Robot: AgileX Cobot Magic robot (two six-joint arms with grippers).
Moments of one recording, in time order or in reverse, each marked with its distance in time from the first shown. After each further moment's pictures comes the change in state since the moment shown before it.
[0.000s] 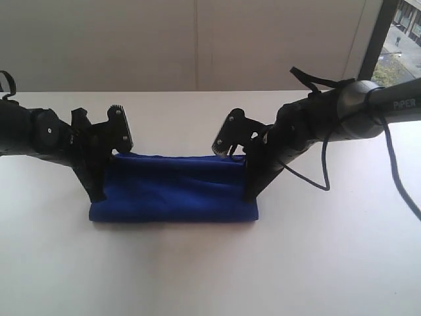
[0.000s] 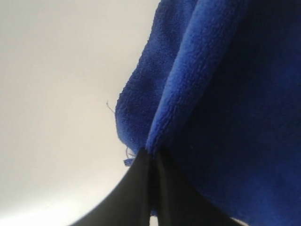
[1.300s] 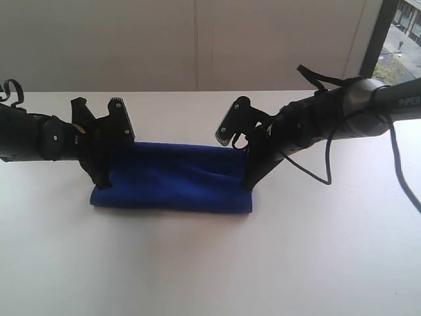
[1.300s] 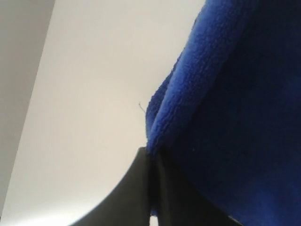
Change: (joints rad) left arm 0.000 0.050 -0.007 0.004 -0.210 0.000; right arm -0.026 0.000 0.000 0.000 -0.111 0.016
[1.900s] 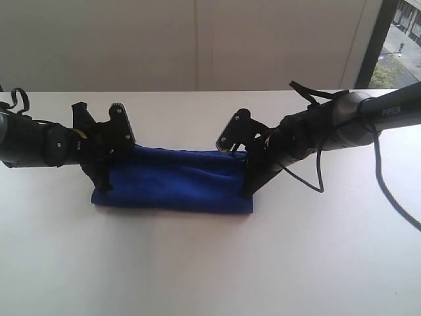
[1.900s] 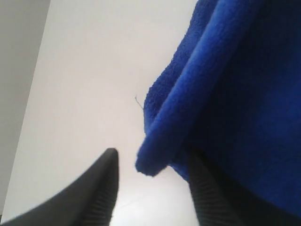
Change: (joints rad) left arm 0.002 0.036 -0.002 0.004 -0.053 0.000; right arm -0.002 0.065 0.000 0.002 -0.033 0.052
